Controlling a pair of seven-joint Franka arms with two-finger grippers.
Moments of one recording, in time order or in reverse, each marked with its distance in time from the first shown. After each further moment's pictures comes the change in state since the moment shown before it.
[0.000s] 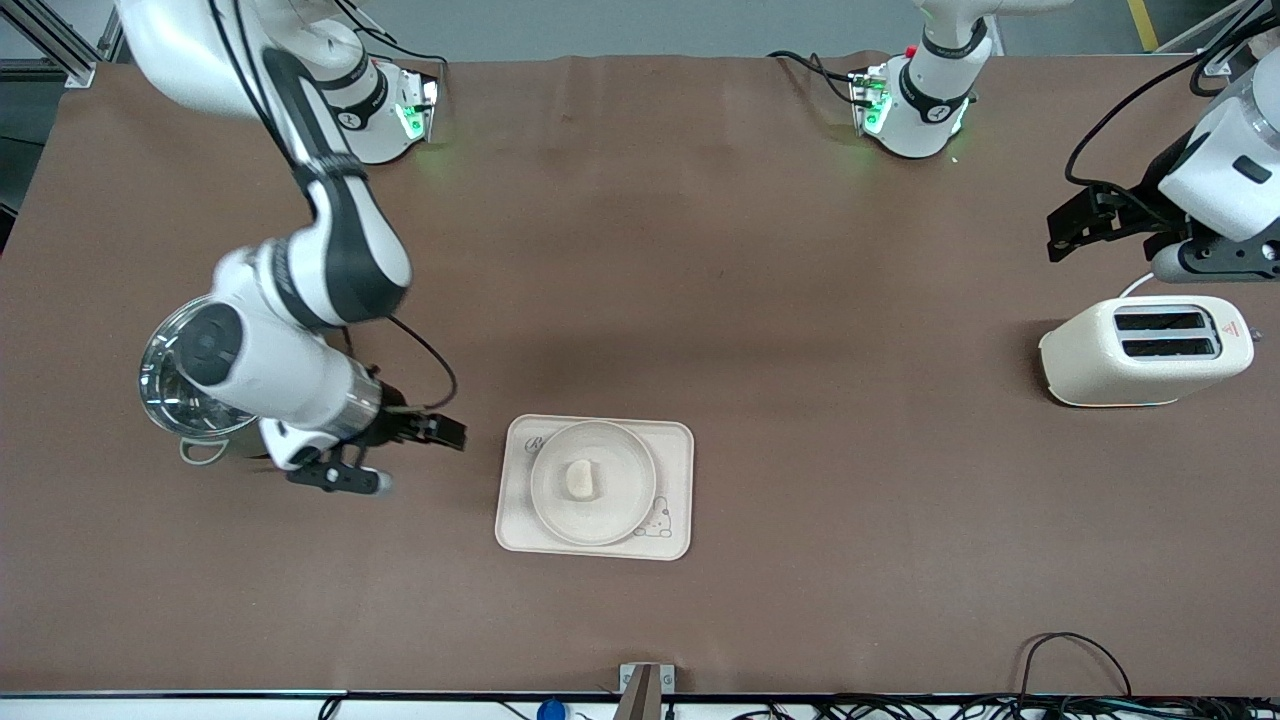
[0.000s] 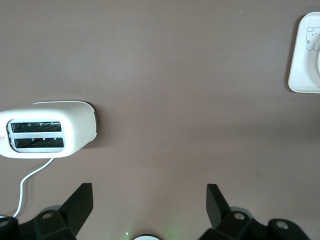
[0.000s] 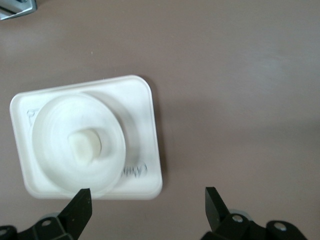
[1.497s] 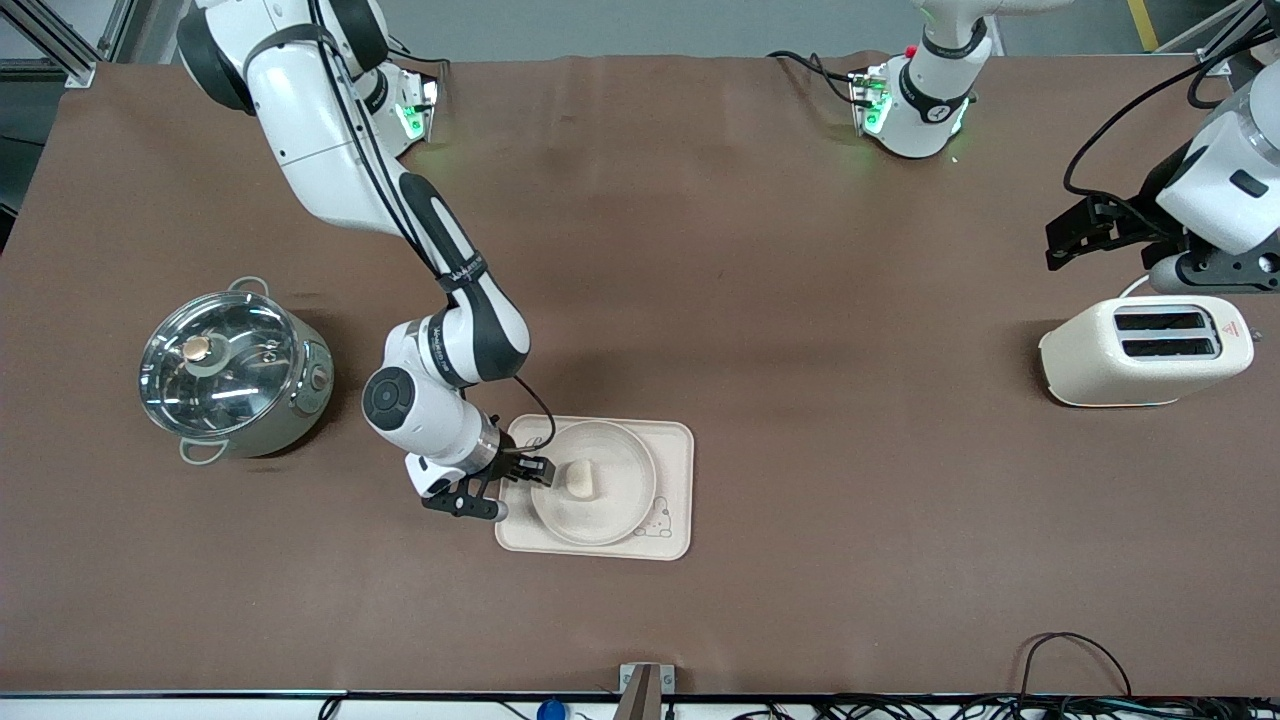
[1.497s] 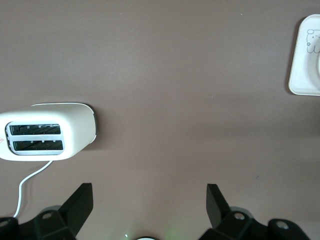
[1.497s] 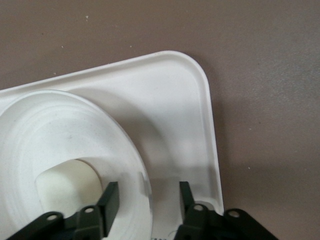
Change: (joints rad) left arm 0.005 0.013 -0.003 0.009 0.000 0.007 0.000; right arm 0.081 0.289 0.035 0.095 0.116 0.273 0.000
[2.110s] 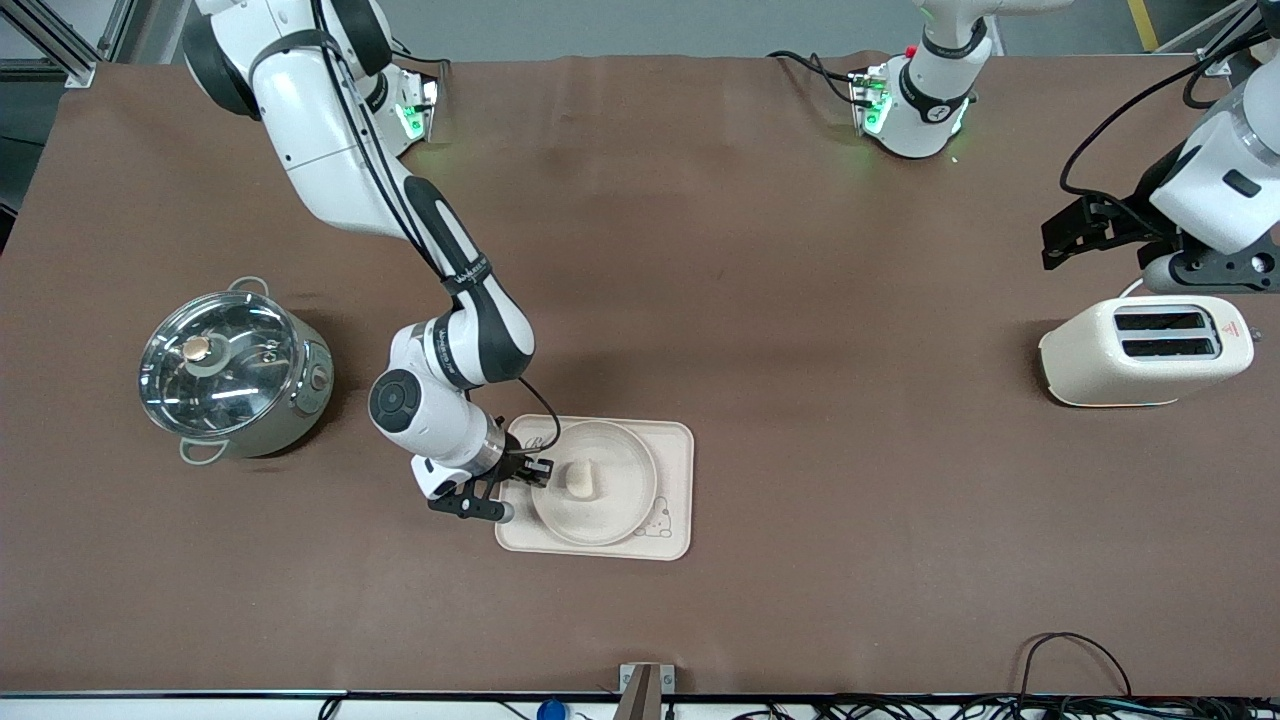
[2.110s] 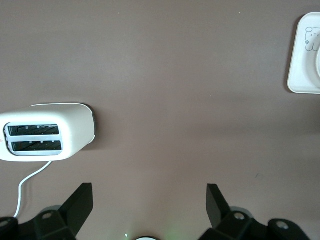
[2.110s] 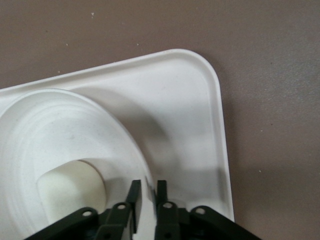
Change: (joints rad) left arm -0.009 0.004 -0.002 -0.001 0.000 -0.001 0.001; right arm 0.002 0.014 0.004 0.017 0.000 0.000 -0.002
